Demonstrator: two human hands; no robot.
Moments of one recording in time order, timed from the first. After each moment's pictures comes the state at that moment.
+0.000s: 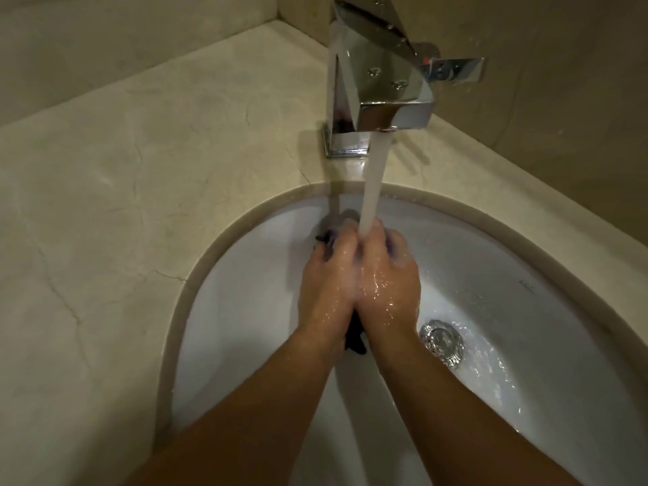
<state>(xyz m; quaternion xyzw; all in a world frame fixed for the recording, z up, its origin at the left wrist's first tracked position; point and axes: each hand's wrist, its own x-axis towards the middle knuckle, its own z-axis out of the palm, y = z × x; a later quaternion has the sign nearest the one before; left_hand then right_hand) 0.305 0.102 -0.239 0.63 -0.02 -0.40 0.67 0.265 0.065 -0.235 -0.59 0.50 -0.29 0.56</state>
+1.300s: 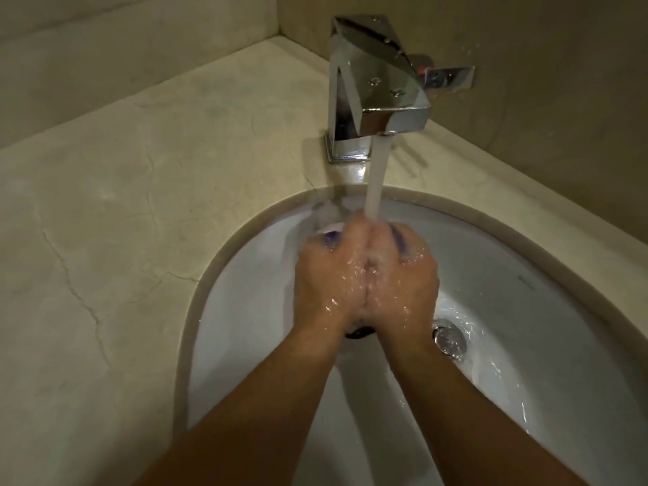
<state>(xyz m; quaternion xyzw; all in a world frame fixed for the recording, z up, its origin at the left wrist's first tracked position) 0.310 0.109 -0.214 0.68 -0.07 -0.31 0.66 0.256 0.070 -0.217 -0.63 0.49 -0.31 0.51</state>
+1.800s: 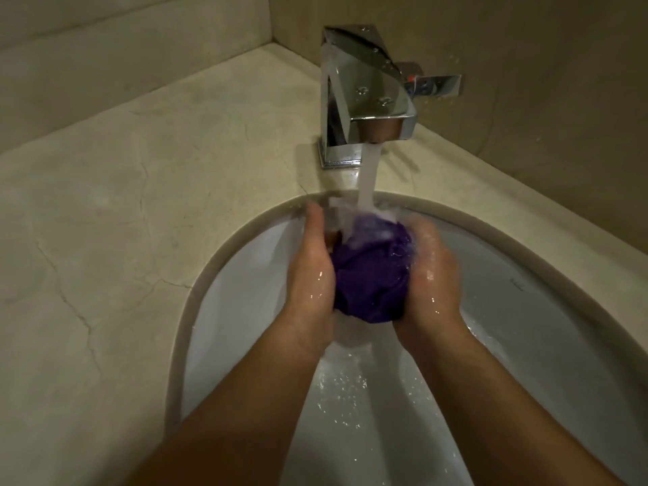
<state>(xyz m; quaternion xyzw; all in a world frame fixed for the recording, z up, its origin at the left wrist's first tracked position) 0.315 0.109 -0.207 0.58 0.05 -0.44 0.69 0.245 0.046 -0.206 -0.40 0.49 -0.34 0.70</state>
